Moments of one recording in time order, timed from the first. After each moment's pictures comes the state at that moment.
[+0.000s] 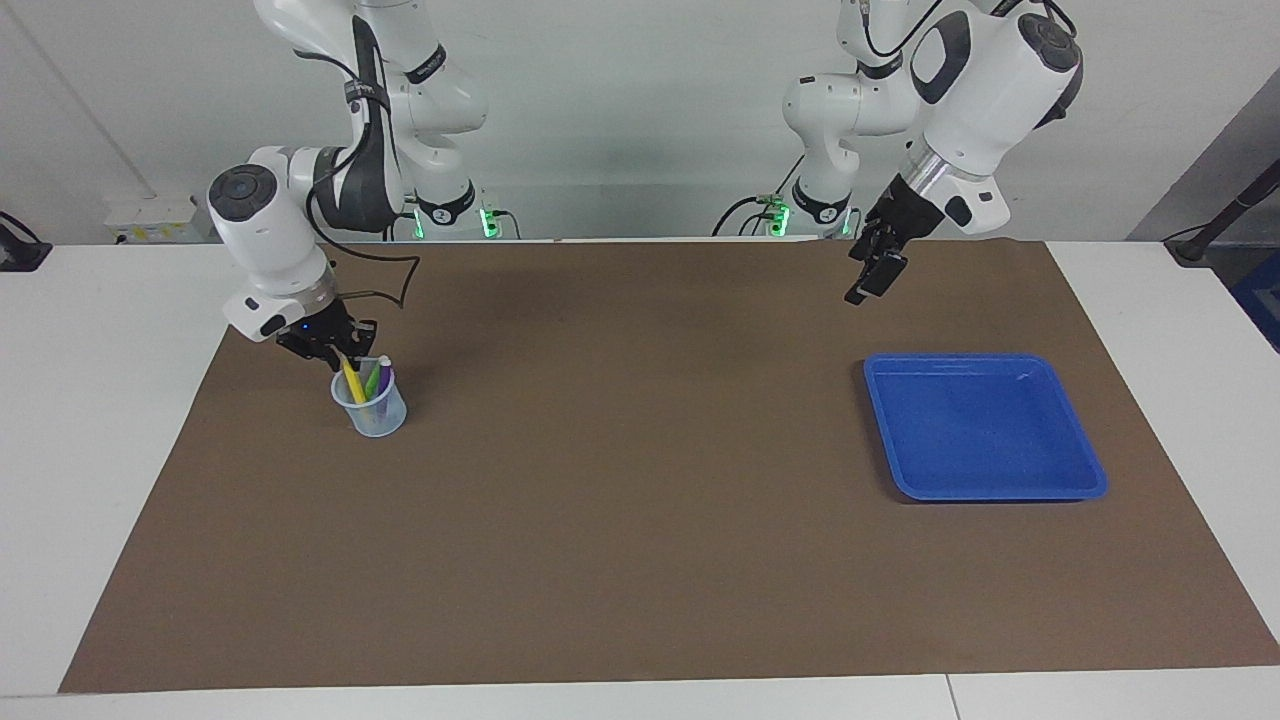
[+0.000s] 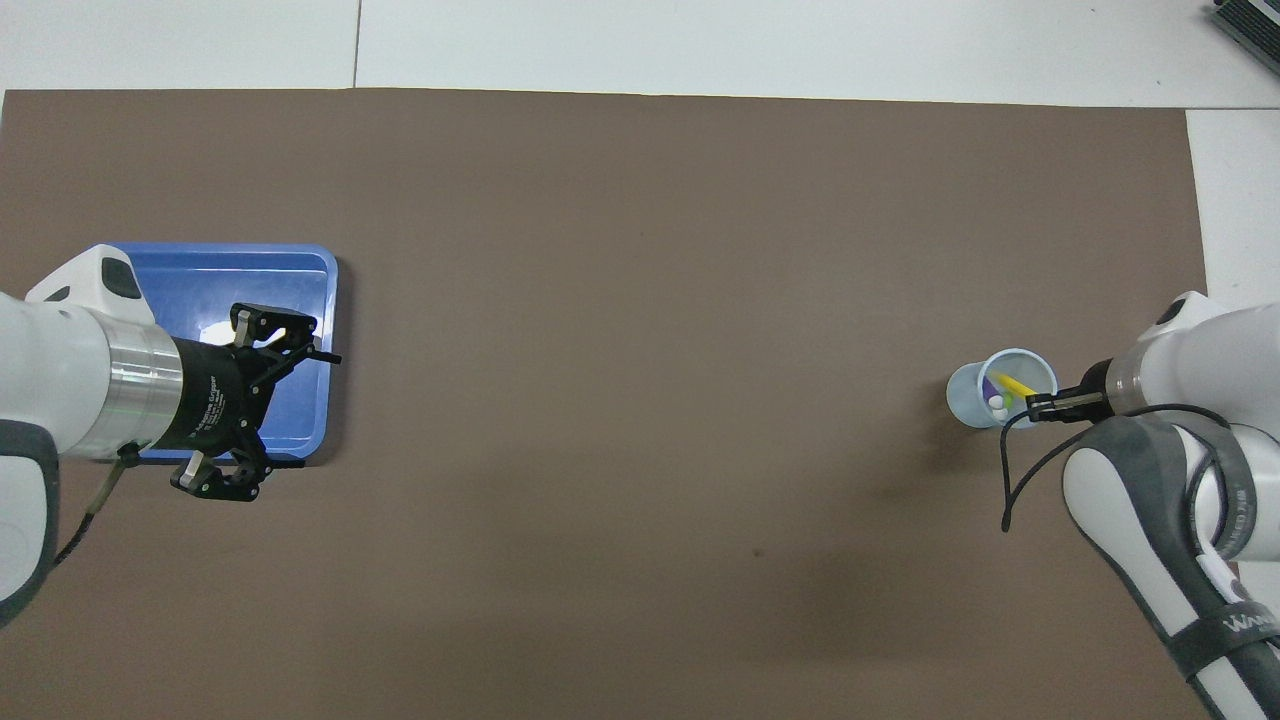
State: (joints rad) left arm -0.11 -0.22 -0.09 -2.03 -0.29 1.85 -1.30; right arm -0.01 -0.05 -0.08 -2.24 -0.08 2.17 -0.12
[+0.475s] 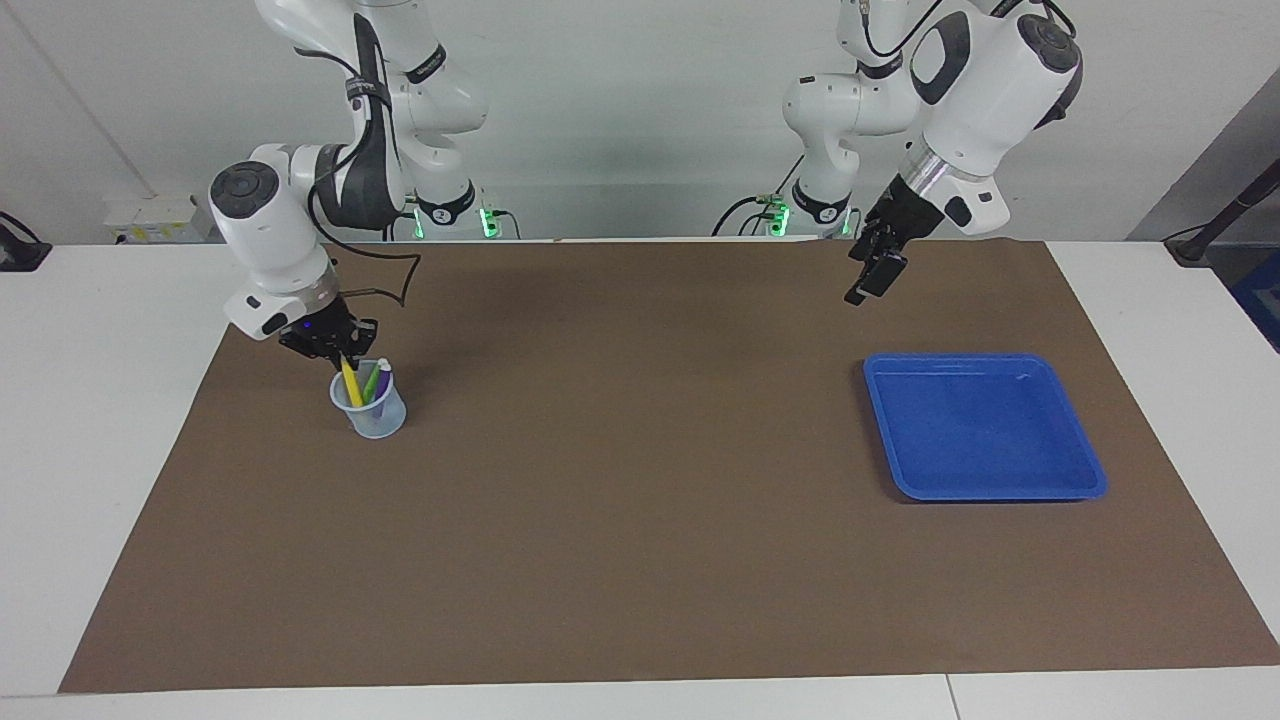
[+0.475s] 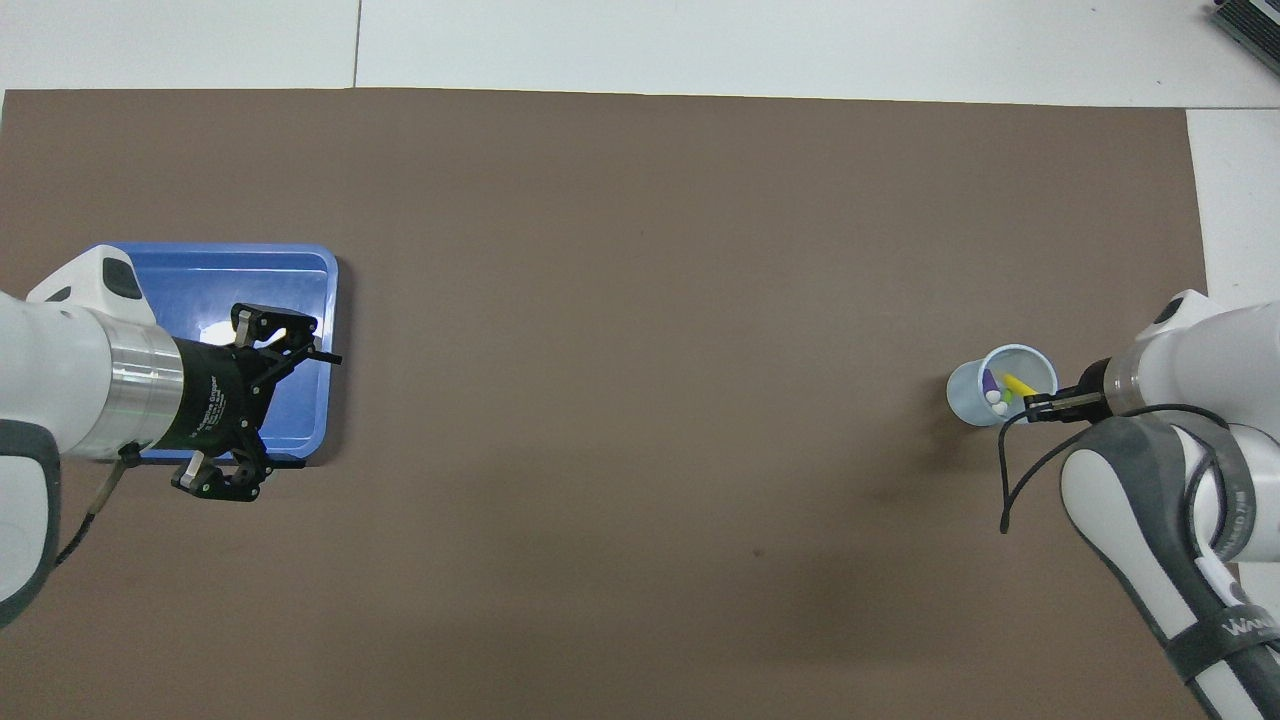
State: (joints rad) left arm -0.11 -0.22 -0.09 -2.03 -0.29 1.85 -1.30; right arm -0.01 -0.05 -0.07 -2.24 -0.08 2.16 -0.12
